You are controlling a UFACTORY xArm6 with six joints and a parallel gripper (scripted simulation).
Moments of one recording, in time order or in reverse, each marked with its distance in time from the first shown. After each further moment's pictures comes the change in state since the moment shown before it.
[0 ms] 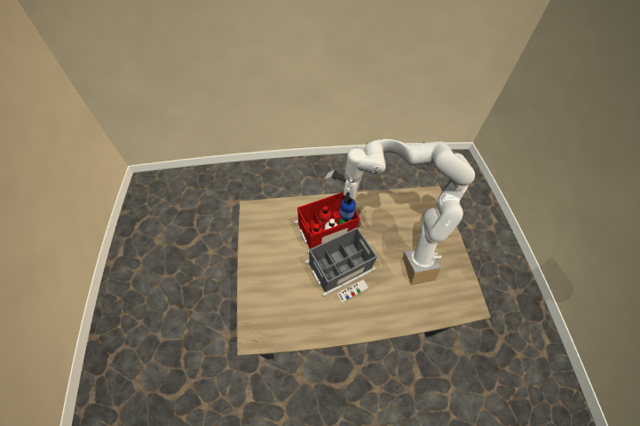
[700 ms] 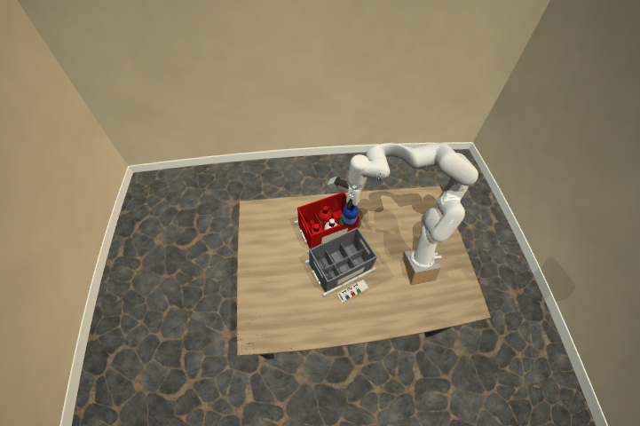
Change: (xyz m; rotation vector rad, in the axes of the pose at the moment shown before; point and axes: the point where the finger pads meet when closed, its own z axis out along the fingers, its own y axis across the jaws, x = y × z) arm -0.022 -0.029 0.000 0.000 0.000 0.000
